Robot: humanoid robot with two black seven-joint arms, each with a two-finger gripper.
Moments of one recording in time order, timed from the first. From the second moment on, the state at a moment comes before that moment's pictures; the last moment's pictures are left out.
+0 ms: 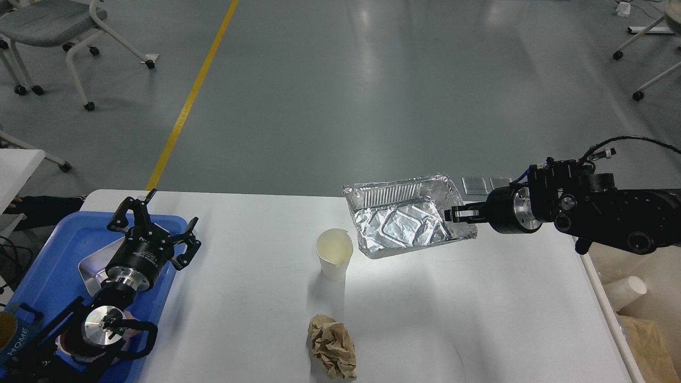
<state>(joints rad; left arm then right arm) -0.23 0.25 -1.11 -1.00 0.09 -0.25 -0.20 1.31 -0.59 -0.35 1.24 -0.88 0.23 0.08</state>
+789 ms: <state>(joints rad) -0.25 0.30 -1.03 -1.02 0.11 -0.19 -0.19 1.33 -0.53 -0.46 1.23 -0.77 0.19 0.06</state>
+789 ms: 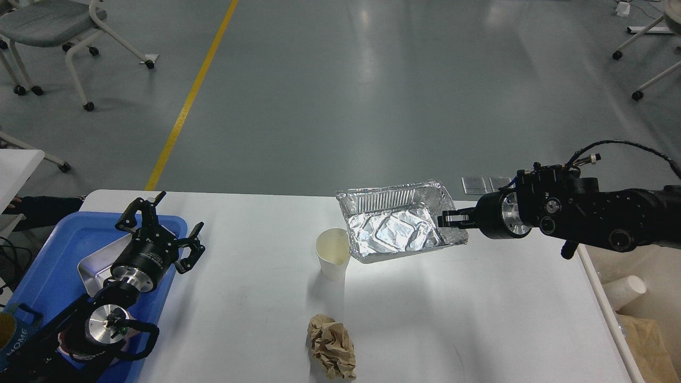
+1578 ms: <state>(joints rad) -0.05 0.95 -0.96 -1.44 0.16 -0.05 -0.14 1.33 -0.59 -0.47 1.23 -0.77 0.19 0.06</state>
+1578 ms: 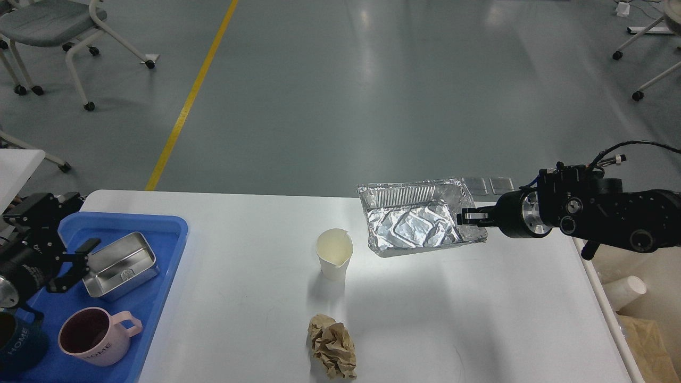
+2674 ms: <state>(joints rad) -0.24 1.20 -0.90 -1.49 0.61 -0.28 -0.11 1.33 -0.61 -0.47 1.24 -0.77 0.18 0.06</state>
